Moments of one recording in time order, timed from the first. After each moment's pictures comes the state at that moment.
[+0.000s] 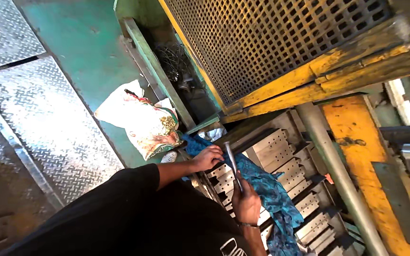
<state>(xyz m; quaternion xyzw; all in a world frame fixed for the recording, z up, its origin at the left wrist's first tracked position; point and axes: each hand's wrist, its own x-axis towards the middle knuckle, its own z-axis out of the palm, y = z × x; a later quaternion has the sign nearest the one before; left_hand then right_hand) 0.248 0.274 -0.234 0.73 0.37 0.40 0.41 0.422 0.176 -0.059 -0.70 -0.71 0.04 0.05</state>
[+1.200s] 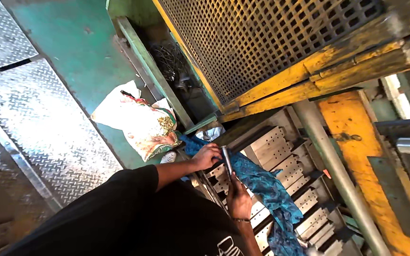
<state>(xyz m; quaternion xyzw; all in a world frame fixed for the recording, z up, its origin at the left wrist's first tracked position) 0.250 0.279 -0.230 0.74 0.41 0.33 0.42 0.432 0.159 -0.099 -0.72 -0.69 0.05 0.03</state>
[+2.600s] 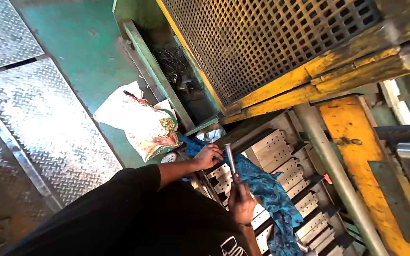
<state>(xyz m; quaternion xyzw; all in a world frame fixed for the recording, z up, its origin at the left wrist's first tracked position) 0.250 0.283 -0.235 0.74 0.40 0.33 0.43 0.433 0.161 -0.093 -0.68 -0.73 0.03 0.10</state>
